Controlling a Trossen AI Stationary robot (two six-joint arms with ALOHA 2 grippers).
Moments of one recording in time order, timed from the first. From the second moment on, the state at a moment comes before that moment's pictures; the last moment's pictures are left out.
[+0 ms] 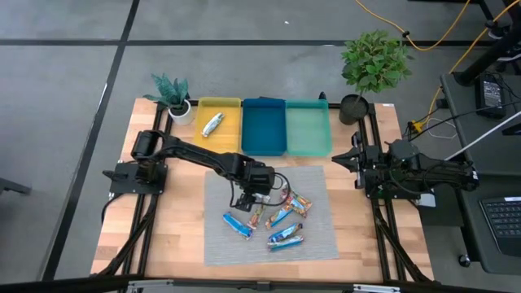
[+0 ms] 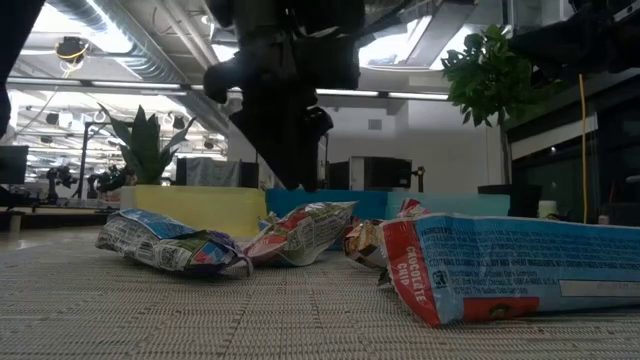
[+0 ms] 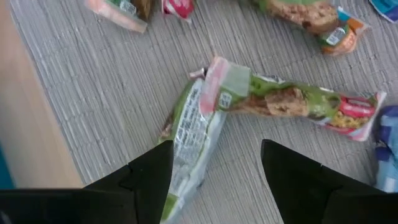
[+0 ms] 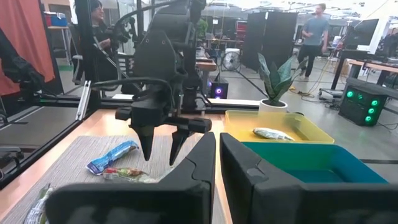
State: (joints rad) left arm -0.09 1.92 1.41 -0.71 0.02 0.18; right arm -0.07 0.13 0.24 -0.08 -0.05 -0.06
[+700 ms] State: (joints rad) left arm -0.04 2.05 1.41 -0.69 0.02 0.22; right arm -0.07 0.13 0.24 -0.08 -0.05 -0.05
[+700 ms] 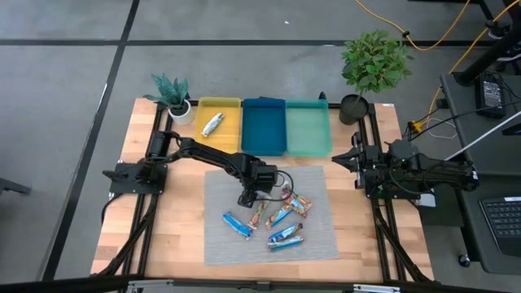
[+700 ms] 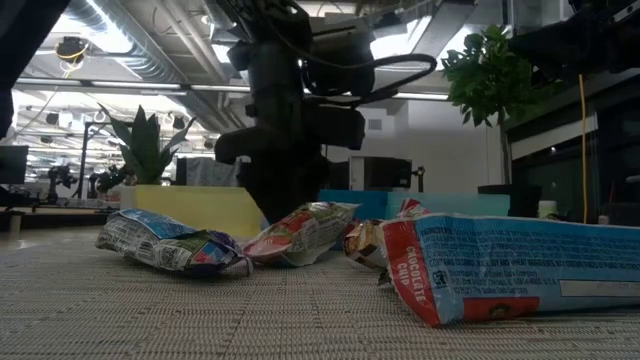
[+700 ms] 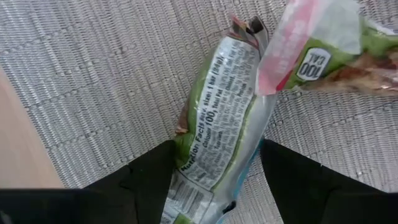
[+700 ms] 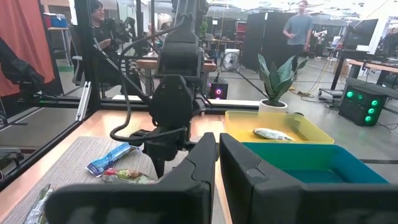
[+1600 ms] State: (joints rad) left arm -0.04 2.04 1.53 -0.91 -0.03 0.13; right arm -0.07 0.13 0.24 -0.08 -0.05 -0.06
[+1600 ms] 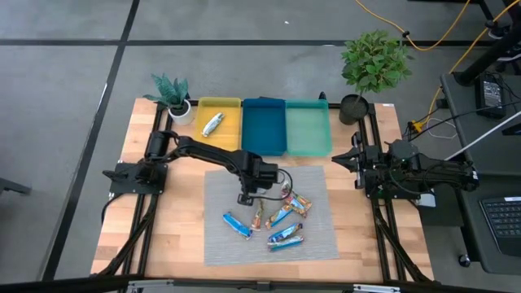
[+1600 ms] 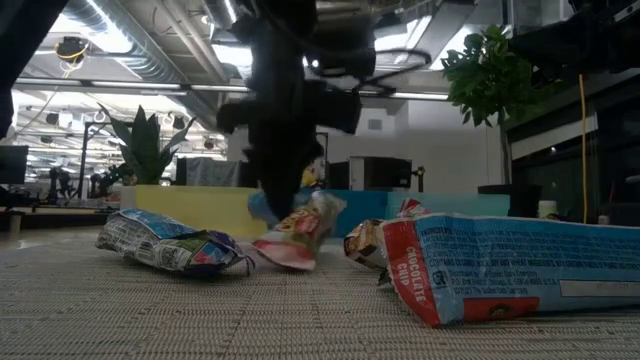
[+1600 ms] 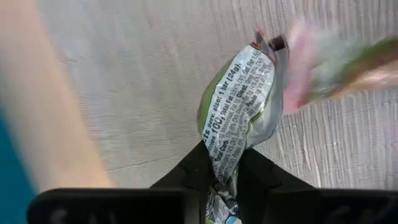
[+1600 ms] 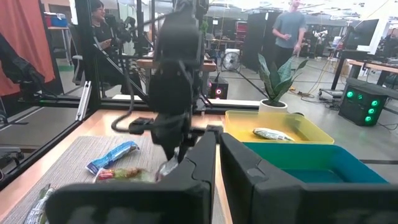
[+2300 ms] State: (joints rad) left arm -0.03 1.69 1.74 -0.92 -0.38 0.01; right arm -0.07 0.13 0.24 -0.09 -0.04 -0.06
